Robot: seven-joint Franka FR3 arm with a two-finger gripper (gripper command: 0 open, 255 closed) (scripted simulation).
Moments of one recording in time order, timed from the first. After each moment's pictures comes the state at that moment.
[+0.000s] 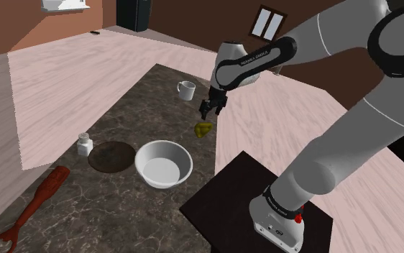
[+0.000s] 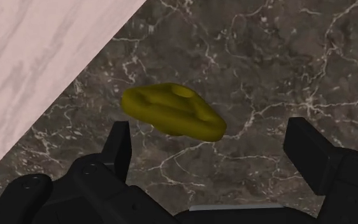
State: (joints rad) arm -0.08 -0.10 -0.10 -2.49 -0.11 2.35 0.05
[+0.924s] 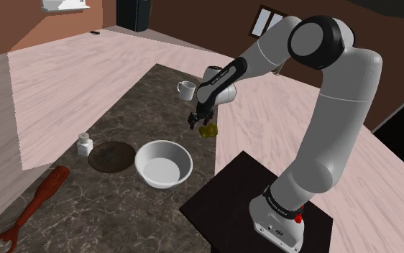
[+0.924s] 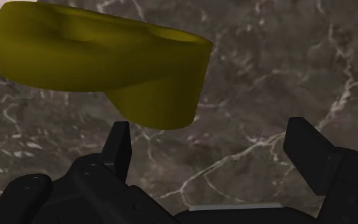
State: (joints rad) arm -0.13 0.36 -0.11 -2.29 -0.01 2.62 0.00
